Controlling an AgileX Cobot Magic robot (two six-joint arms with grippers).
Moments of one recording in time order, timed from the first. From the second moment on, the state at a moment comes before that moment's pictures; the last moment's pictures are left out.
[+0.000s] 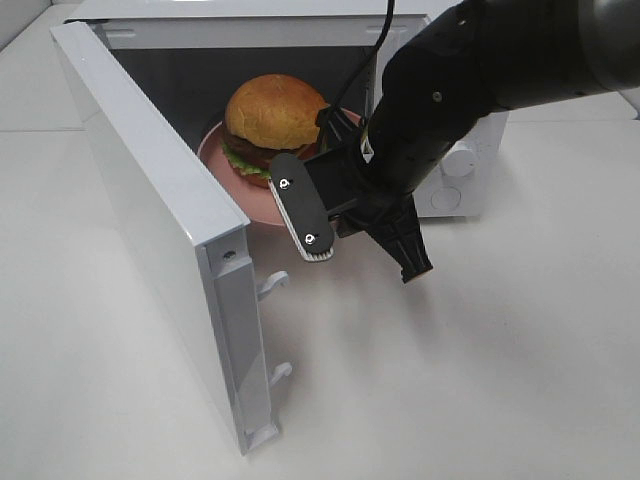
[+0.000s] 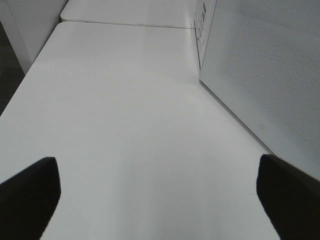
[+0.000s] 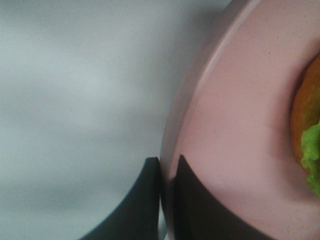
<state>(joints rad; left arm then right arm) 0.03 0.00 -0.50 -0.03 1.04 -0.01 0.70 1.86 -1.19 -0.22 0.46 -1.18</state>
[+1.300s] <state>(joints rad) 0.03 0.00 -0.50 -0.03 1.04 -0.01 0.67 2.13 -1.65 -0.21 0.71 -1.25</state>
